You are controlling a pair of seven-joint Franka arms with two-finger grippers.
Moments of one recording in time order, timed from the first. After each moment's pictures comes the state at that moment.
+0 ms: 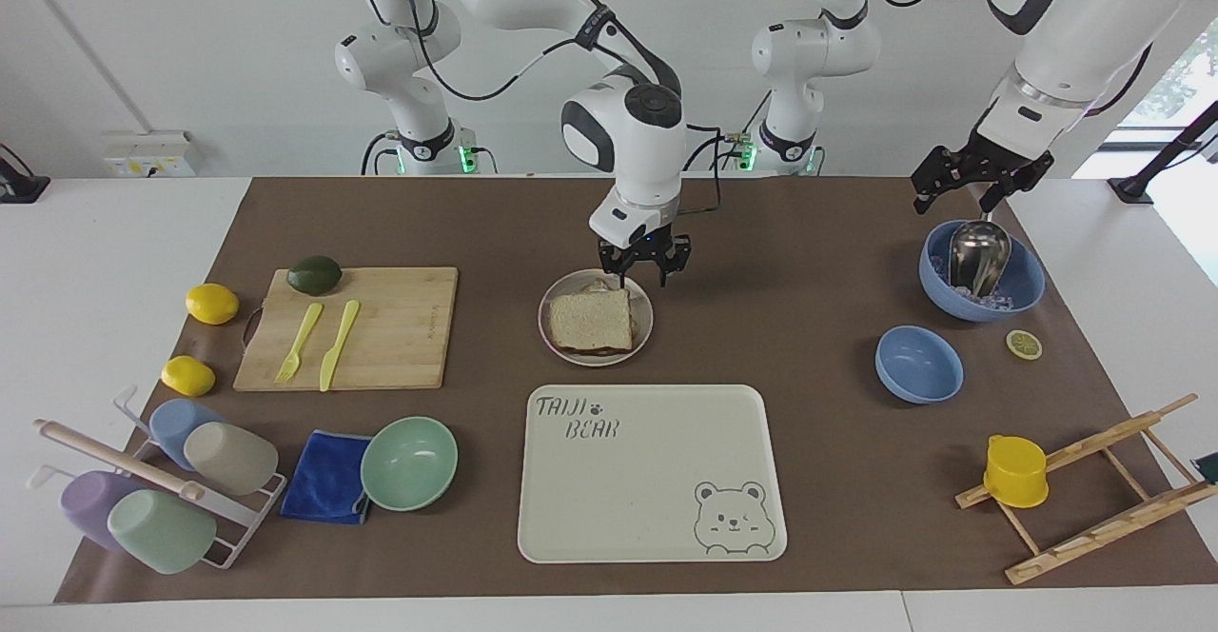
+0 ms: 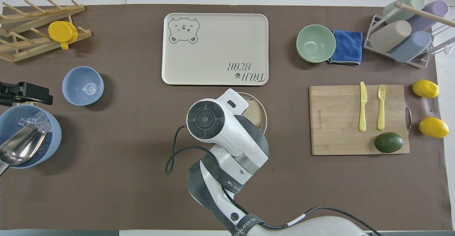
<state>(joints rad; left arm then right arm) -0.01 -0.07 -0.02 -1.70 -0.01 1.59 0.02 0.71 0.34 -0.01 -1.68 -0.01 2.10 0.73</state>
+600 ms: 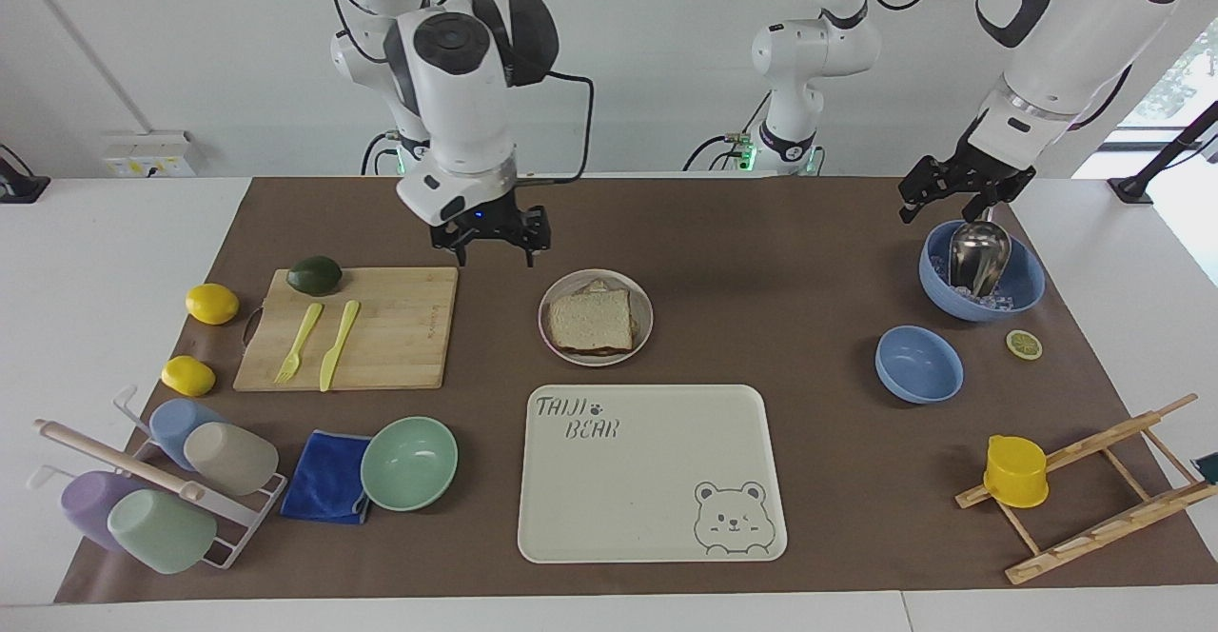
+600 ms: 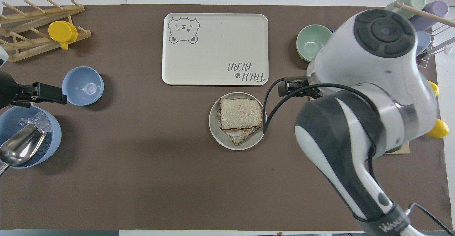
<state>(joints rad) -0.02 -0.09 -0.02 -1.80 -0.11 1.68 -0.02 0.34 0.11 -0.02 -1.65 -0.01 1.69 0.36</state>
